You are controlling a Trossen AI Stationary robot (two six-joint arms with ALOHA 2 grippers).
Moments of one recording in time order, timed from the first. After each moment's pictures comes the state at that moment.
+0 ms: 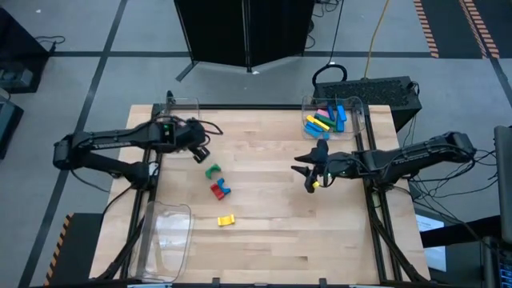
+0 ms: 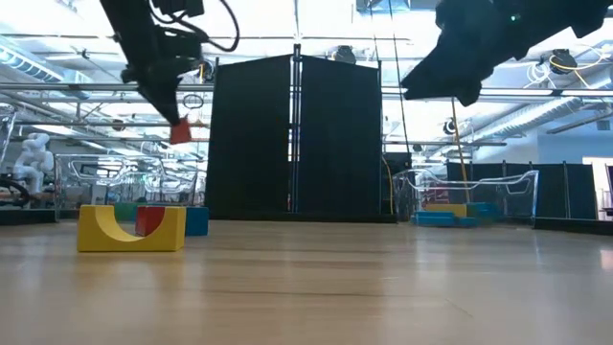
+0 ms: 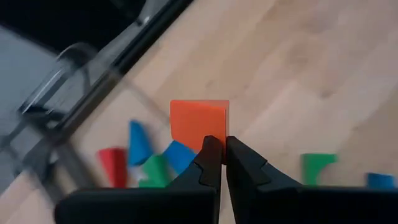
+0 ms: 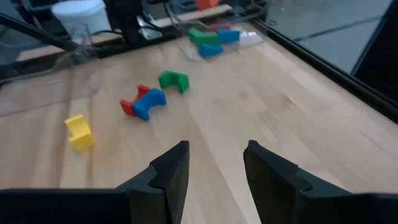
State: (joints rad) left arm 0.22 1.12 0.96 -0.96 -0.46 -0.39; right arm 0.13 1.03 0.59 -0.02 0.40 0.35
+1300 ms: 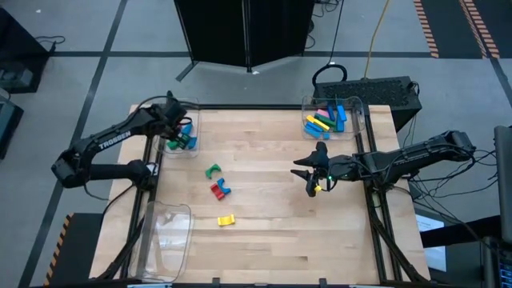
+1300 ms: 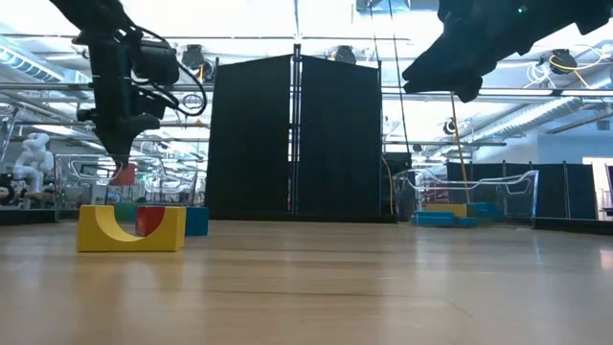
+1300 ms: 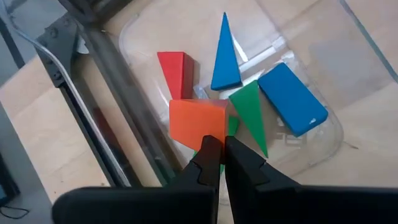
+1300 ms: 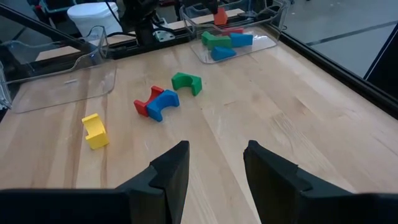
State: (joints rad) left arm 0.82 1.08 0.77 -0.96 -0.25 -0.14; right arm 0.17 1.03 0.59 0.00 0.40 0.35
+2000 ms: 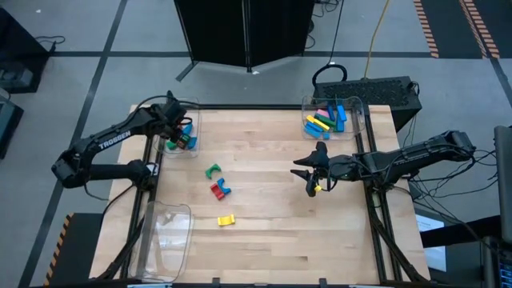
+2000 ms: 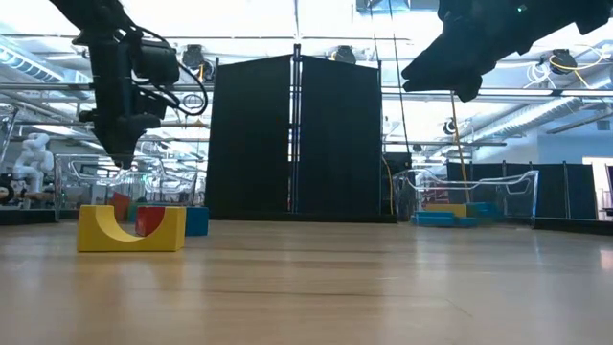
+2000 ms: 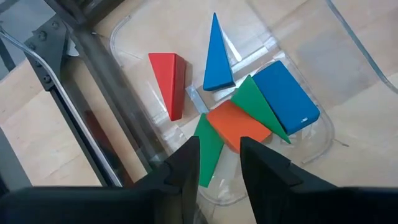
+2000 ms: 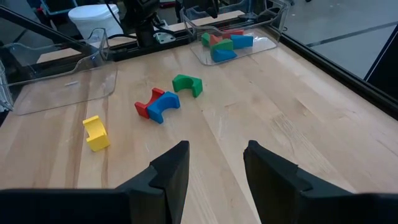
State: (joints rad) left arm 0.82 1.08 0.77 -0.96 -0.22 -0.12; right arm 0.17 1.03 0.59 0.01 0.40 0.35
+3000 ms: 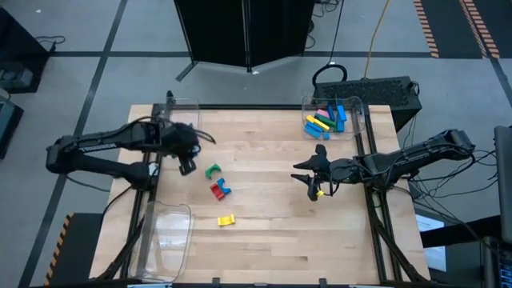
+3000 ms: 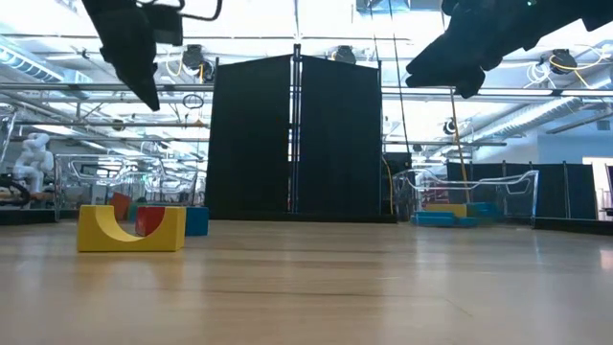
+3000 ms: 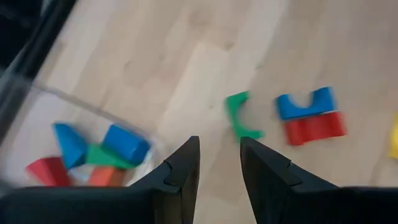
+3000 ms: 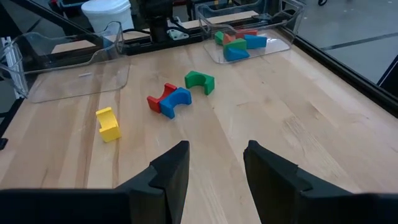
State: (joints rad) left arm 0.21 0.99 0.96 -1.06 -0.13 -0.18; right arm 0.22 1.03 0.59 0.01 0.40 0.32
